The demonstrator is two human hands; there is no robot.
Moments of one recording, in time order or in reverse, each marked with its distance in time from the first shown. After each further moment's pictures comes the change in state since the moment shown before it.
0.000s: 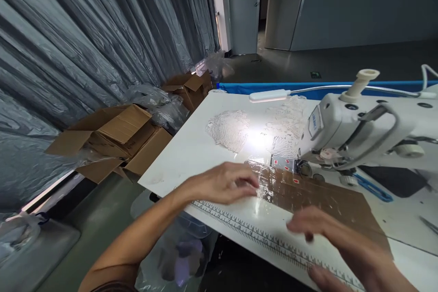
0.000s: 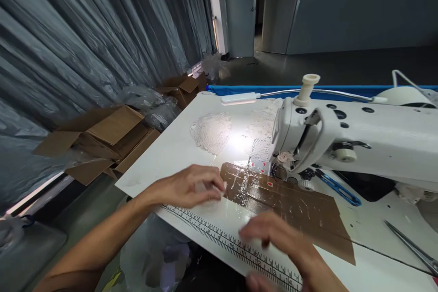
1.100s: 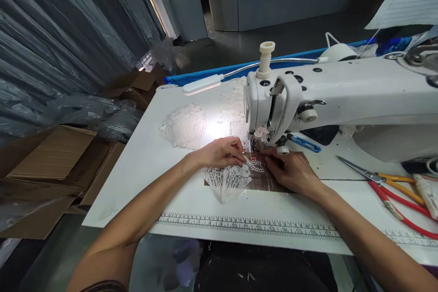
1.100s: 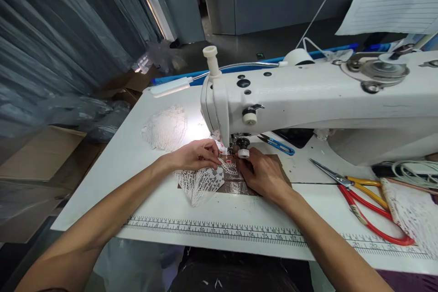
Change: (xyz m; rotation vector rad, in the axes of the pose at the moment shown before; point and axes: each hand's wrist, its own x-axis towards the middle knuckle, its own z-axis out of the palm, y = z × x) left_hand 0.111 -0.065 0.023 0.160 -0.239 0.206; right_hand 0.038 0.080 -0.016 -0.438 0.165 0.384
